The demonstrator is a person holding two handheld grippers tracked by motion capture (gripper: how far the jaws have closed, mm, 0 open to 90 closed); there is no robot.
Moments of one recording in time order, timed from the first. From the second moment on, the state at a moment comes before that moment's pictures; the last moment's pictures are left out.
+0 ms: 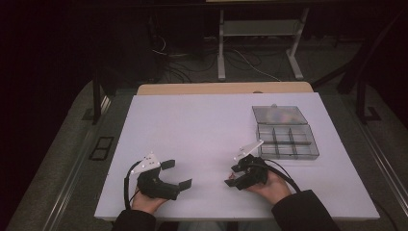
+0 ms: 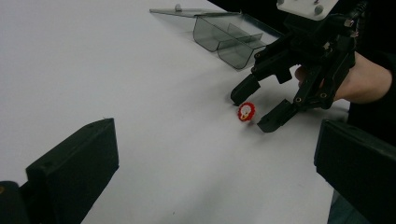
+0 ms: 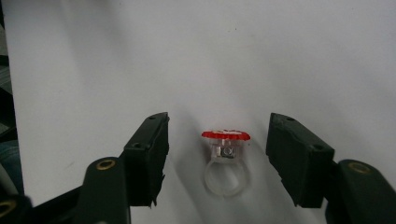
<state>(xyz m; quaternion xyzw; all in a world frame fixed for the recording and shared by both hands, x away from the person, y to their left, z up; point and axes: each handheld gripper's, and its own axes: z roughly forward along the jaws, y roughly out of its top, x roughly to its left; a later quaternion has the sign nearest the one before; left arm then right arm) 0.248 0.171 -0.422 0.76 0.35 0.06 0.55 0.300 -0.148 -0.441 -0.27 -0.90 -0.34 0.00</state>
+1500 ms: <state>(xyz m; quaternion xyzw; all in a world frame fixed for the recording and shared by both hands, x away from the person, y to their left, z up) 0.249 0.171 -0.422 0.76 0.35 0.05 0.55 0.311 -0.169 -0.421 -0.27 -0.90 -0.34 0.02</state>
